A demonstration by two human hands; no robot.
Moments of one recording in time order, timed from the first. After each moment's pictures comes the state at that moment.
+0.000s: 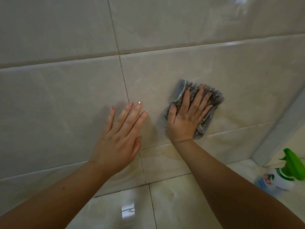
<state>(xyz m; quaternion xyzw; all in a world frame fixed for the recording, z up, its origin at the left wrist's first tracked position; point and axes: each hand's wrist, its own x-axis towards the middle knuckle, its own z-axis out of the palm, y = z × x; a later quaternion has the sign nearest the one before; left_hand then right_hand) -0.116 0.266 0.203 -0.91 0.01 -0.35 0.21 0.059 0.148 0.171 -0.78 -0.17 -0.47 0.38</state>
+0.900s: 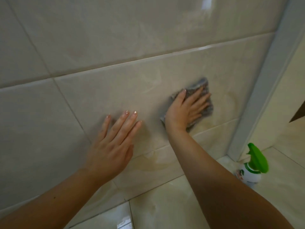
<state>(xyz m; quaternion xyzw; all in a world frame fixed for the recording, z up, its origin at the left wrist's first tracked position) -0.047 0.219 0.206 -0.91 0.10 -0.34 0.22 0.115 0.078 0.227 -0.75 0.10 -0.23 0.61</state>
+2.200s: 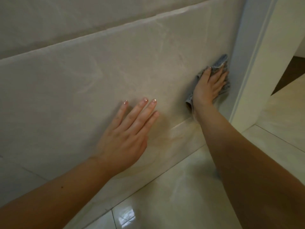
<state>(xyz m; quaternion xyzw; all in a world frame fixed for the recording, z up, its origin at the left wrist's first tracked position) 0.053 0.132 0.200 -0.89 0.21 -0.31 0.25 0.245 -0.058 0.198 -0.75 0.18 -0.20 0.61</state>
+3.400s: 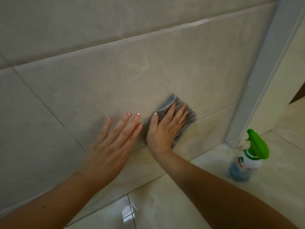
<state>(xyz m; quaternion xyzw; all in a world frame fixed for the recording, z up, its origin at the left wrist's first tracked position) -0.043 0.208 0.189 -0.89 0.14 -0.33 0.29 0.083 0.103 0.129 -0.81 -0.05 -0.32 0.49</state>
